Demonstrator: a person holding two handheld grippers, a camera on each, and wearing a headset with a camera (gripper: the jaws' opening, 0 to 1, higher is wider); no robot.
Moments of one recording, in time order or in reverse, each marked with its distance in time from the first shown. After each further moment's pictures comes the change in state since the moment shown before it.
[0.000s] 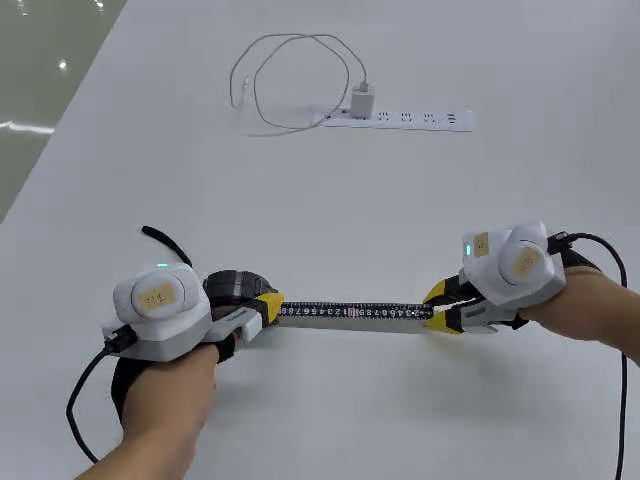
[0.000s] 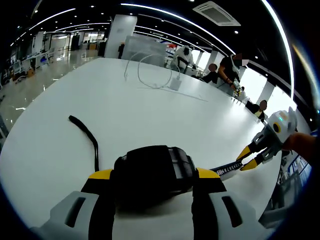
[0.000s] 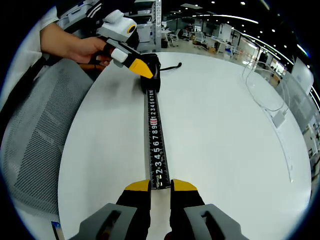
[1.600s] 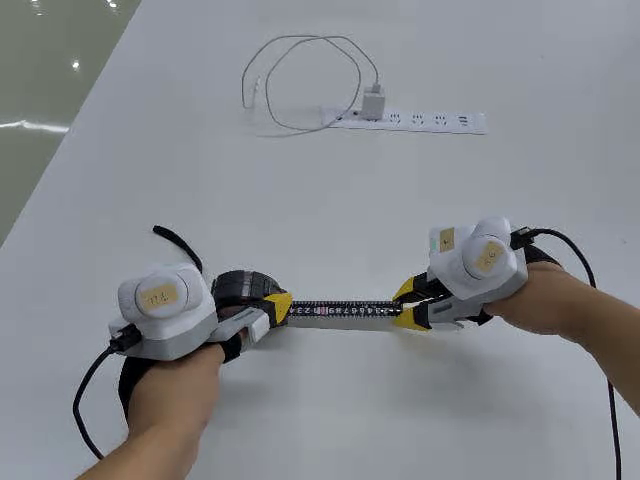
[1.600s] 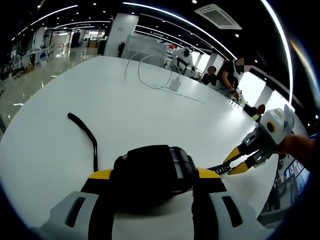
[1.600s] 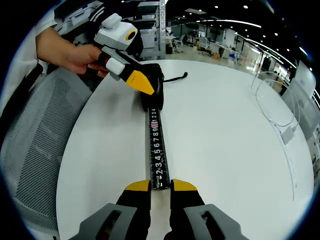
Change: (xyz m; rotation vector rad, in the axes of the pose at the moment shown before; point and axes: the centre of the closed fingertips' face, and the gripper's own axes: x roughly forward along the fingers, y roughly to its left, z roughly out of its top) left arm -0.001 0.001 0.001 -0.032 -0.002 -0.028; right arm 0.026 0.001 0.044 -0.022 -0.056 0.037
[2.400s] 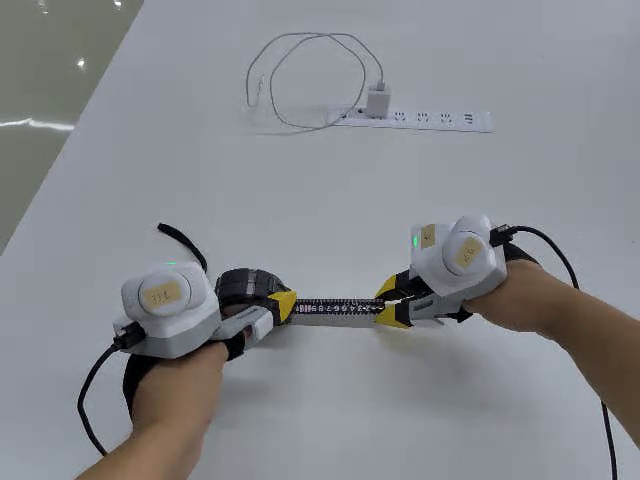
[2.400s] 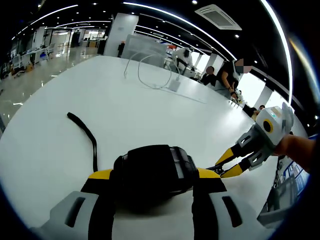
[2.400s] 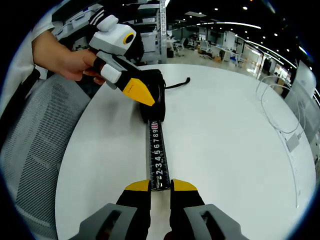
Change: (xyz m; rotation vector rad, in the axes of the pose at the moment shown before) left arm -0.001 -0.002 0.000 -0.004 -0.002 -0.005; right arm 0.020 0.001 0.022 0.002 -0.036 0.017
